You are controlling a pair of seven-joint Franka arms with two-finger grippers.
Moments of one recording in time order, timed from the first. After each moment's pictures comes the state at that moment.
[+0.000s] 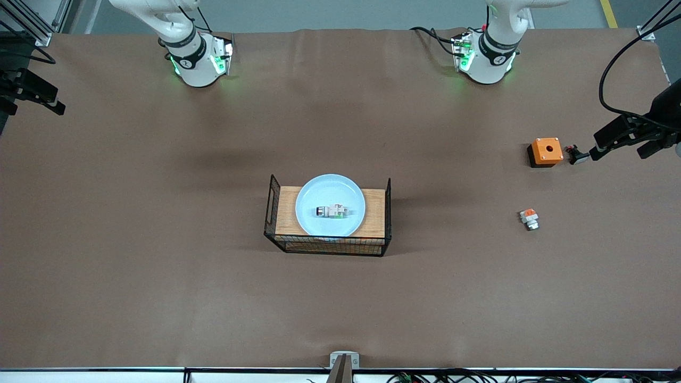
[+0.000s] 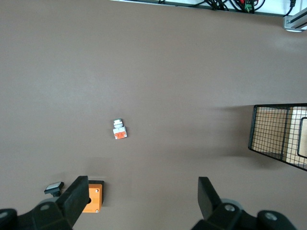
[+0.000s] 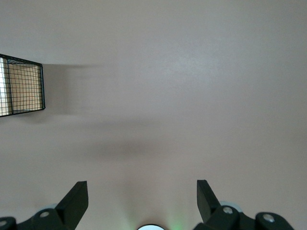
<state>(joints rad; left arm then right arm) -0.01 0.01 -0.03 -1.53 -0.06 1.66 -0.08 -0.02 -0.13 -0.06 -1.60 0.02 1.45 -0.05</state>
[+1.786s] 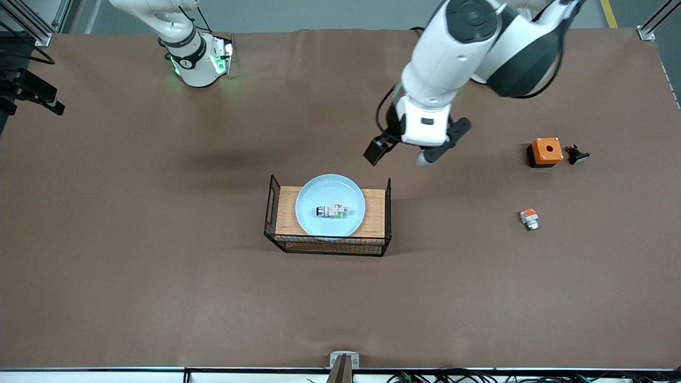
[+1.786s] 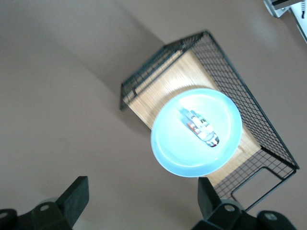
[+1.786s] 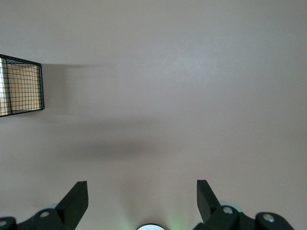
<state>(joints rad) -0.30 0.31 -0.44 -1.49 -0.03 1.94 -1.55 -0.02 -0.13 -0.06 -1.60 0.02 1.45 -0.05</state>
